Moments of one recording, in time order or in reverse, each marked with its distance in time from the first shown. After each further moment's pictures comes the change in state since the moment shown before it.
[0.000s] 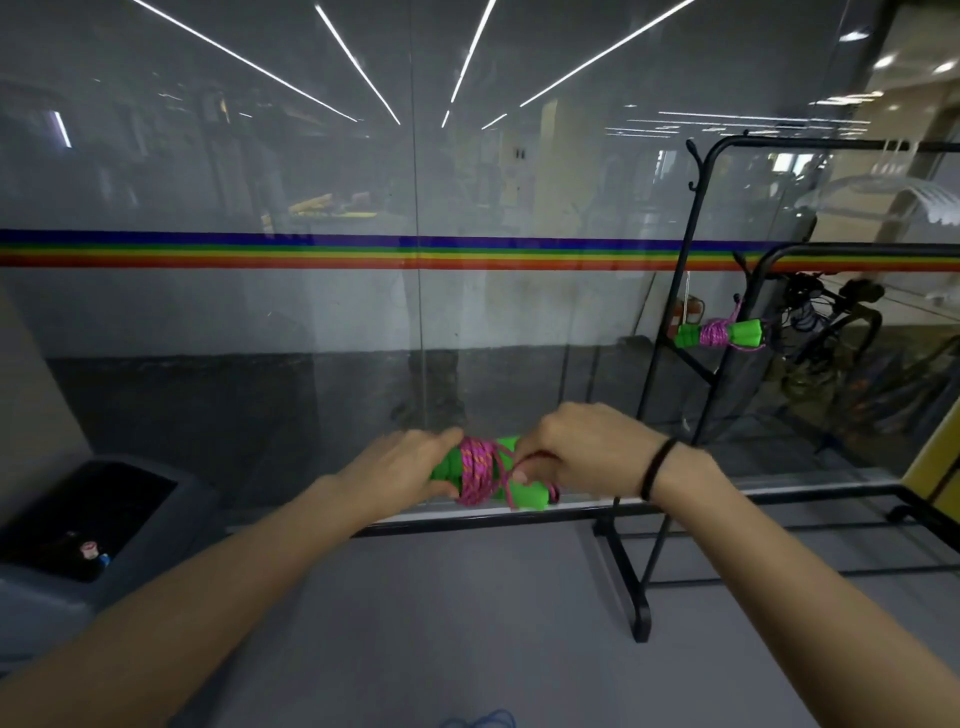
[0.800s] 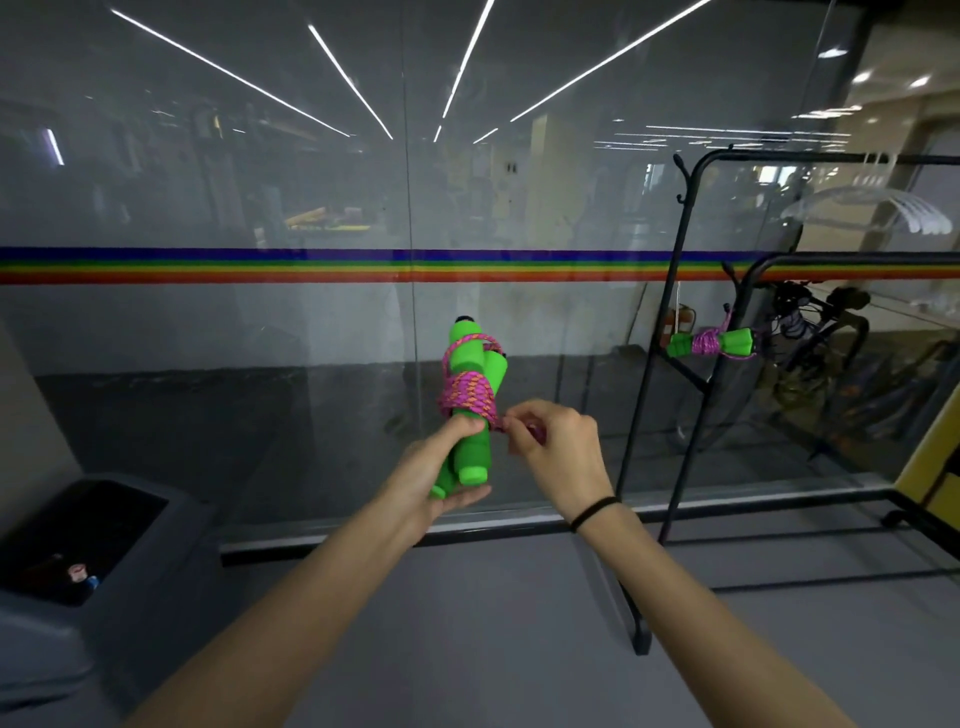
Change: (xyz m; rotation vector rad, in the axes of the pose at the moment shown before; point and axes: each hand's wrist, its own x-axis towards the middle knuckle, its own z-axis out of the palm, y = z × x) left_hand 0.005 0.051 -0.010 -1.792 0.186 -0.592; right_hand 0.034 0.000 0.055 0.657 0.746 0.413
